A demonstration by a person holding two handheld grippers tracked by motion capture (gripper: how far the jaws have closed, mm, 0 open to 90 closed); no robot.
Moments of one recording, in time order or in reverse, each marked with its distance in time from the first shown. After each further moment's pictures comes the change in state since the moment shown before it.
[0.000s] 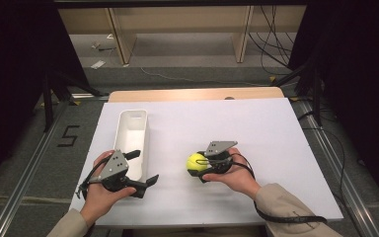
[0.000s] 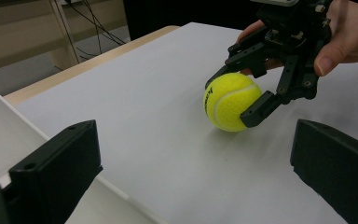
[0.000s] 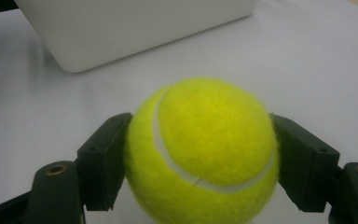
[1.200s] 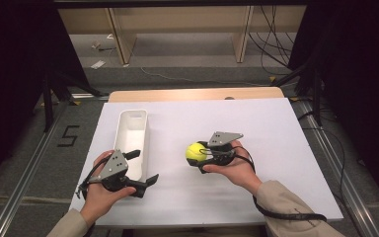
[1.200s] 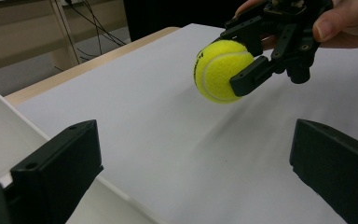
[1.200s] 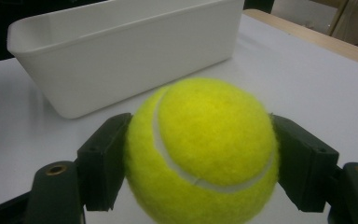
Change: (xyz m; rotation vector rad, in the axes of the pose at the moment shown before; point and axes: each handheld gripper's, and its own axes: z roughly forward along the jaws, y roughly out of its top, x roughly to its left) left arm 0.001 0.000 0.000 -0.005 0.000 0.001; right arm -0.007 0.022 -0.012 -0.109 -0.027 0.022
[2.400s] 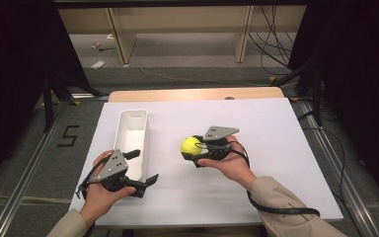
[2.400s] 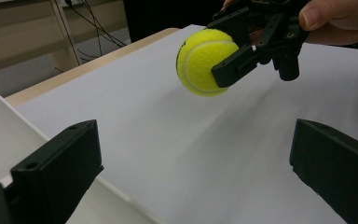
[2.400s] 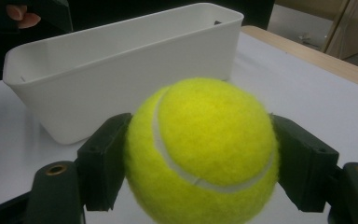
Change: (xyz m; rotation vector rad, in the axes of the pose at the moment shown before) left arm 0.000 0.000 0.000 -0.004 -0.001 -0.002; right arm -0.002 0.017 0.010 -0.038 -0.003 0.000
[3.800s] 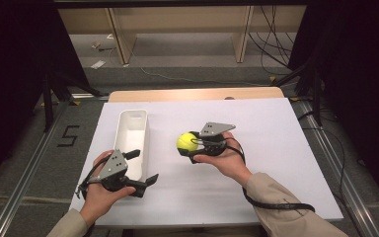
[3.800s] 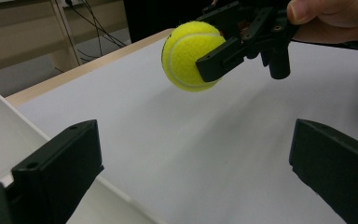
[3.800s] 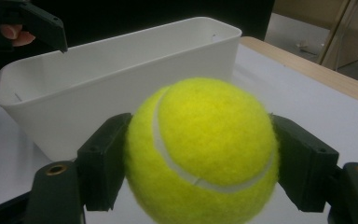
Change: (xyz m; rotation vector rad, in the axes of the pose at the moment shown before) left arm 0.000 0.000 0.000 -0.001 0.001 -0.006; right arm -0.001 0.011 0.009 -0.025 -0.004 -0.006
